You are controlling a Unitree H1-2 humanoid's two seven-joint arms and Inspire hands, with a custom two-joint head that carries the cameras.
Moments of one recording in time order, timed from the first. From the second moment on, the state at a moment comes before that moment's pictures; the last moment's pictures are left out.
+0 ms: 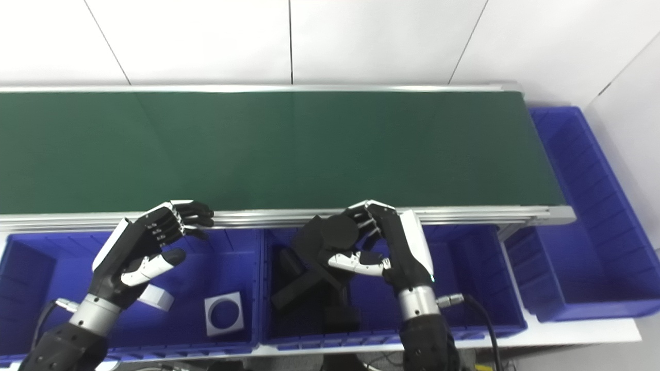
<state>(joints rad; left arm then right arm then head) 0.25 0.23 -0.13 -0.16 -0.16 -0.13 -0.35 0.34 -0.03 0.18 -0.42 -0.53 0.23 0.06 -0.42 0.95</state>
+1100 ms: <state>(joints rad) 0.23 0.24 -0.11 -0.22 -0.18 -0.06 -0.37 0.26 -0.13 0.25 -0.27 -0.74 0.24 0.02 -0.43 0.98</state>
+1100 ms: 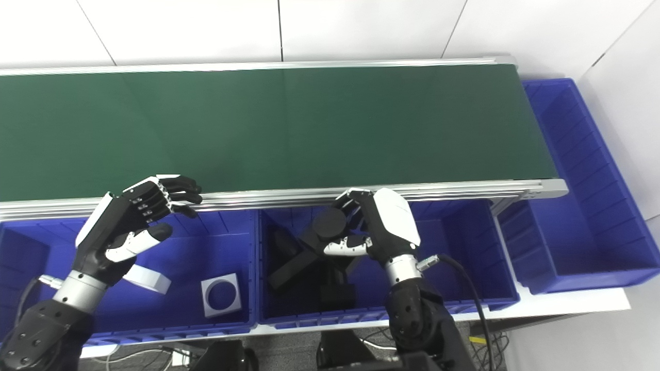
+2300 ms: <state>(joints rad) 0.24 0.23 -0.13 -0.18 -0.17 -0.07 -0.38 0.27 -0.13 0.31 -0.39 -0.67 0.23 0.16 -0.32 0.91</state>
